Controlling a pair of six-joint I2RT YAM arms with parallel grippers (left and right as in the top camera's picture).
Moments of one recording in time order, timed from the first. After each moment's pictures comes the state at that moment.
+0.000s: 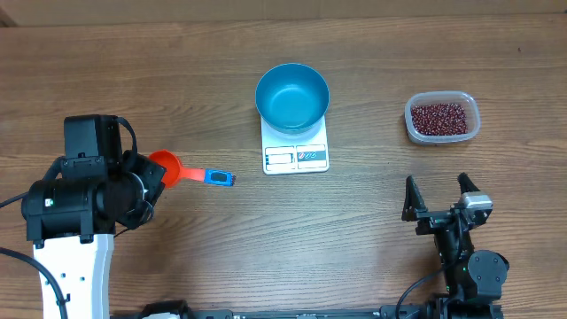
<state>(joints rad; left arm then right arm) 0.08 1.14 1.34 -1.36 0.06 -1.02 -0.07 0.01 0.02 -0.02 -0.15 0.07</state>
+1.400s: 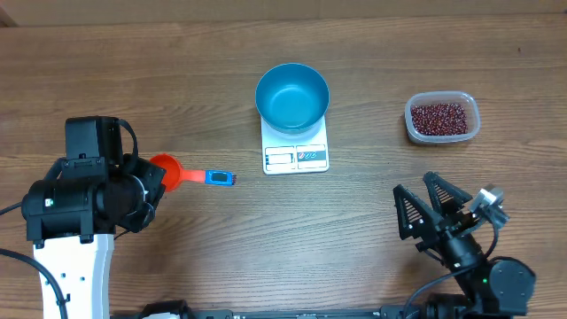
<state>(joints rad) 0.08 1.14 1.34 -1.39 0.07 -1.08 -0.07 0.09 0.27 -0.09 -0.56 0.67</state>
